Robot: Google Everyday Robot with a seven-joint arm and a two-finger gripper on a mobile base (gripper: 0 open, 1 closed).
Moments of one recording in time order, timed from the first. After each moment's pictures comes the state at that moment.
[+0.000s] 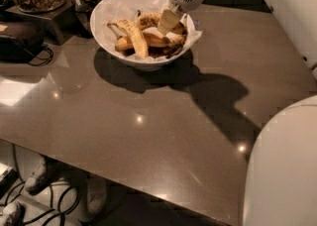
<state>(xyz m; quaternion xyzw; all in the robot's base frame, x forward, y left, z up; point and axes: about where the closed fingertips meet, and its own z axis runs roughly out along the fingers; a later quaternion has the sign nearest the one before) 0.674 -0.033 0.952 -0.54 0.79 0.11 0.26</state>
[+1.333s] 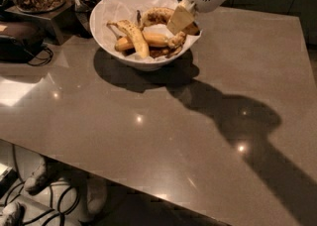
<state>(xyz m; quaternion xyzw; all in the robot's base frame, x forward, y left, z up) 0.624 -0.054 0.982 -0.49 0.81 0.11 0.30</state>
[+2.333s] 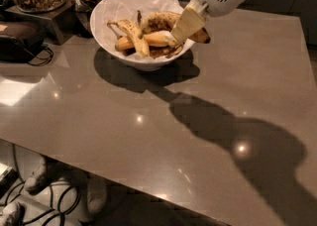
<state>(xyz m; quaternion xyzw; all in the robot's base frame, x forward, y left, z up) 0.554 -0.057 1.002 -0.49 0.81 0.14 0.28</state>
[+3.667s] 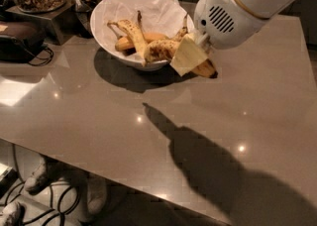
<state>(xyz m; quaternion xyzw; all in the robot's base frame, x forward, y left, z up) 0.453 -0.053 0.997 -0.43 0.86 0.11 0.25</state>
